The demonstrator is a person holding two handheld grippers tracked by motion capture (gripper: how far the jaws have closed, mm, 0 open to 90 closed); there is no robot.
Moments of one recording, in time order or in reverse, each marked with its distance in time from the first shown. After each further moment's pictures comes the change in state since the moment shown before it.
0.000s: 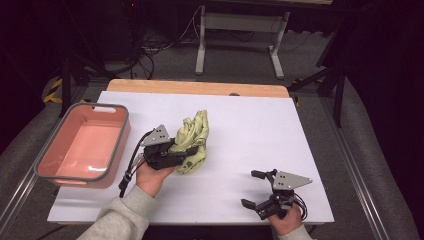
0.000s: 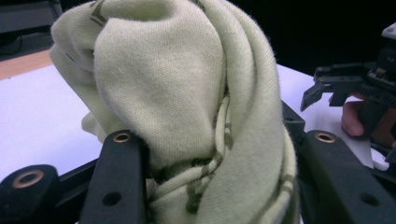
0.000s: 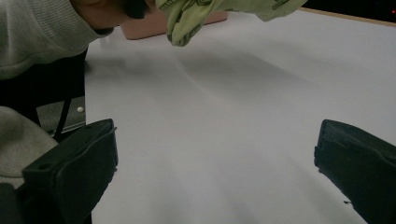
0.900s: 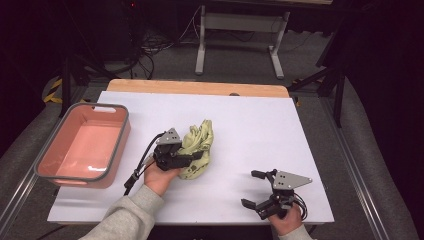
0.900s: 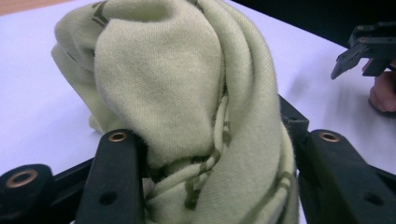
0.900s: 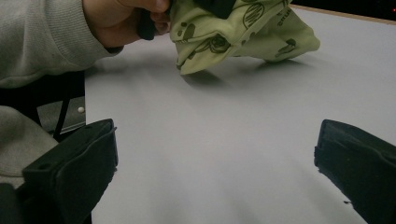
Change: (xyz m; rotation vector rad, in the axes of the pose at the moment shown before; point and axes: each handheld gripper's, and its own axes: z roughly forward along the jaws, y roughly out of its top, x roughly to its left) left arm 0.009 -0.017 0.031 0.140 0.005 -0.052; right arm -0.001 -0.001 0.000 0.002 0.002 0.005
